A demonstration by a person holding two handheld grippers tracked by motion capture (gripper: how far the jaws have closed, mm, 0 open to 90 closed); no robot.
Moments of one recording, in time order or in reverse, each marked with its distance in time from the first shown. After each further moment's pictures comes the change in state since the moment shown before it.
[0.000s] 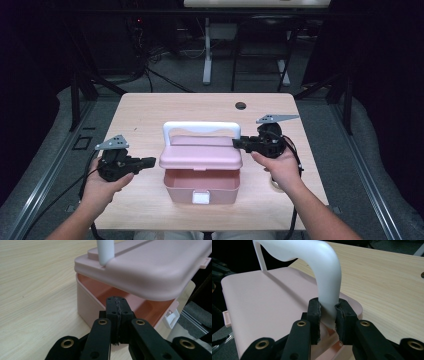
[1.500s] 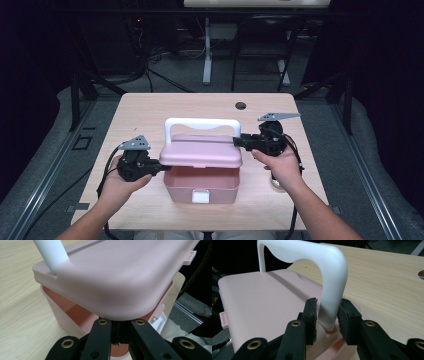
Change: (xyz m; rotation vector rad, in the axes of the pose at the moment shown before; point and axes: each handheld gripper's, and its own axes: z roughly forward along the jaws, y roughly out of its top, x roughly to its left) left arm -0.024 0.015 0.030 0.049 -0.065 0.060; right arm -0.004 0.002 -0.001 -0.013 -0.010 0.030
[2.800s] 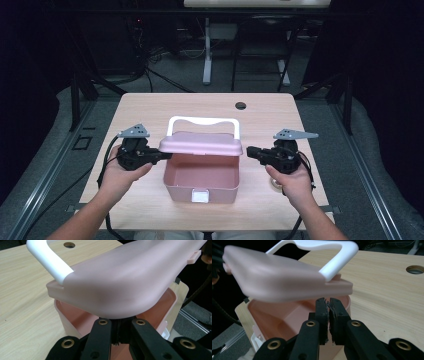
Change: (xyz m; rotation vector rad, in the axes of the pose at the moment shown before) left arm 0.007 0.026 -0.005 -0.037 0.035 -0.013; right arm -0.004 -0.043 -0.028 -0.064 -0.018 -0.005
